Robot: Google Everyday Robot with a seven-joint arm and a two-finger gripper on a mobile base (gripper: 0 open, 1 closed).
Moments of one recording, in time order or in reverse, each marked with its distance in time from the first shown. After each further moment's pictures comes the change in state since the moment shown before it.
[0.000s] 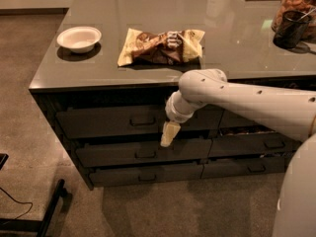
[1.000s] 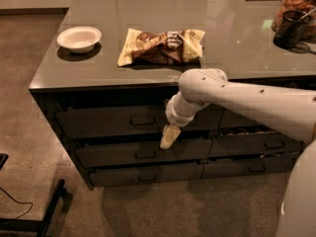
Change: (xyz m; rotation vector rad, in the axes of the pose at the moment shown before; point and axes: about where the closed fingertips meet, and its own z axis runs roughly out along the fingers) arm 0.000 0.029 -0.006 -0.097 0.016 0.022
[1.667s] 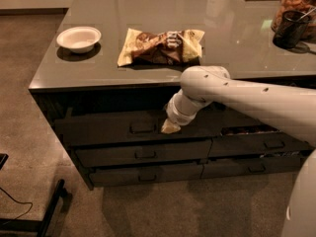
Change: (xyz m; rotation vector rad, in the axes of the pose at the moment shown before) arm -0.002 0.003 -0.009 -0.008 -0.002 0.005
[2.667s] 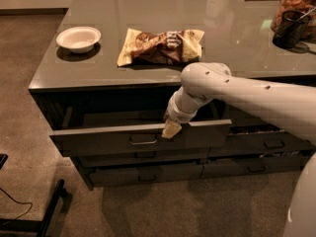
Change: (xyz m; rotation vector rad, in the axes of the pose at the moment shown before) arm -0.003 -0.002 -0.011 0.000 0.000 0.000
